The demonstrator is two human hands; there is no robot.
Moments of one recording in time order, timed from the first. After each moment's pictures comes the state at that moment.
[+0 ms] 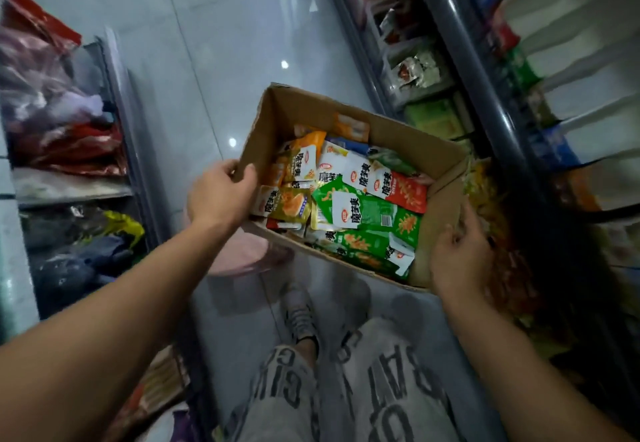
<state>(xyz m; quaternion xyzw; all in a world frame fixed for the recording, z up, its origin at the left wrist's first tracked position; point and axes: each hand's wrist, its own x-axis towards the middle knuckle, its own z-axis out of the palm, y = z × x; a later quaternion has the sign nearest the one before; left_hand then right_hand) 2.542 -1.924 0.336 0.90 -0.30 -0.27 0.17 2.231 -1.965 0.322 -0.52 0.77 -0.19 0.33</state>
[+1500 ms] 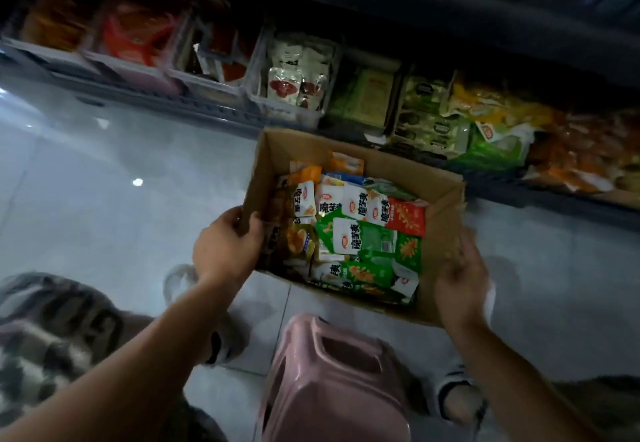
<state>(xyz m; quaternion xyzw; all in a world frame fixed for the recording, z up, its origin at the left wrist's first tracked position) 2.636 -2.245 0.077 0.65 -0.69 -0.33 0.01 2.411 -2.020 0.099 -0.13 0.95 -0.23 0.18</state>
